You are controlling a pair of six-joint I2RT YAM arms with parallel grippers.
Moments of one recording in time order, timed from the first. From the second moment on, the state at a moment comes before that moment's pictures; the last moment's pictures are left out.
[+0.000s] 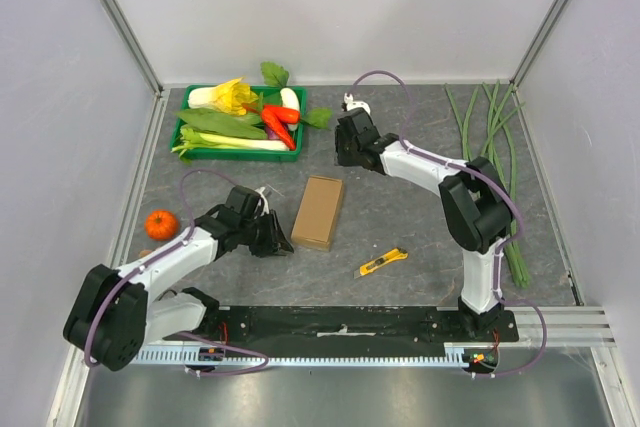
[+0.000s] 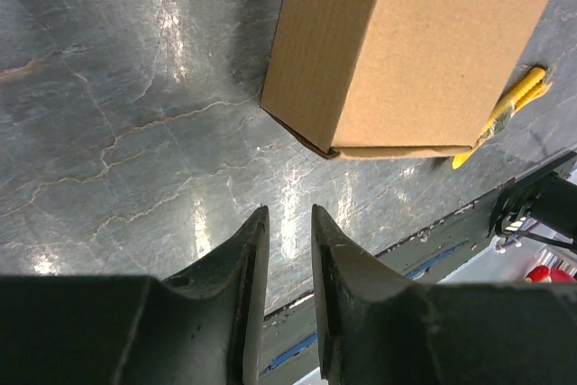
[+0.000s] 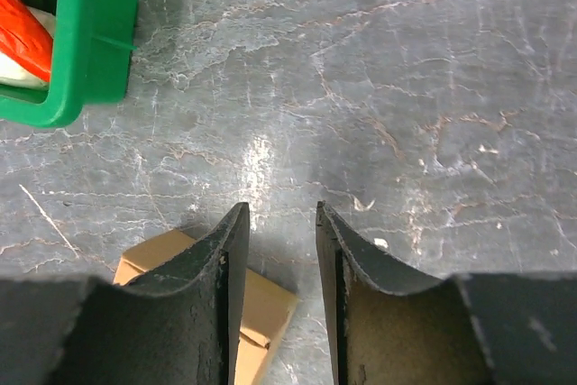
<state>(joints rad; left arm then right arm) -0.48 1.13 0.50 -0.36 0.34 -0.71 0.61 1.96 1.42 -0.23 0.19 0.47</state>
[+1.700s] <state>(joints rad) -0.33 1.67 1.08 -0.25 0.19 -0.59 0.77 1.38 1.02 -0.53 0.31 0.44</state>
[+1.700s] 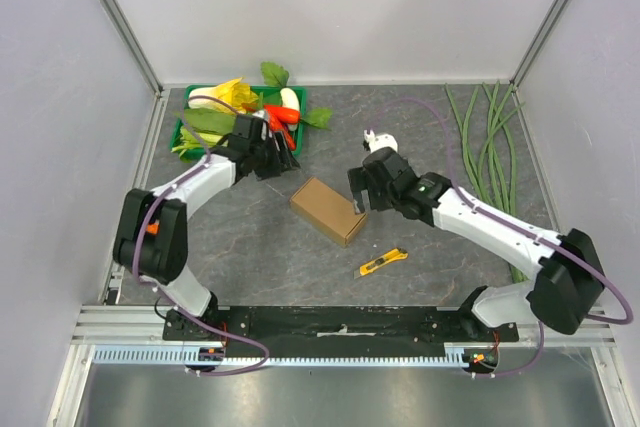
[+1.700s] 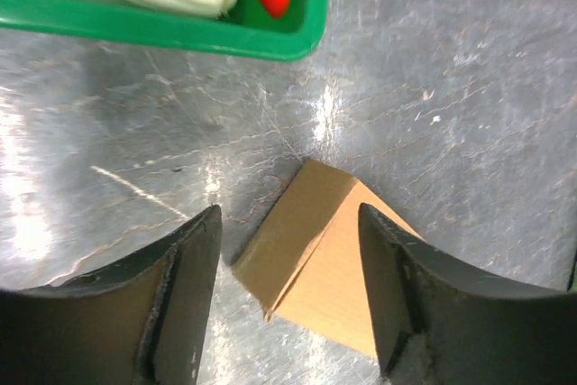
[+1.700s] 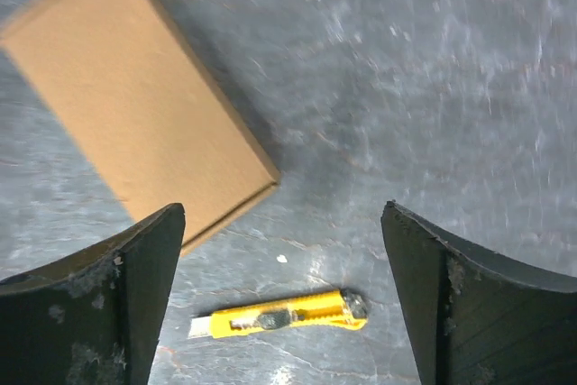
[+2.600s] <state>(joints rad) -0.19 1.06 0.96 -0.63 0.04 -0.48 0.88 1.77 1.20 -0.35 0.07 -0.04</state>
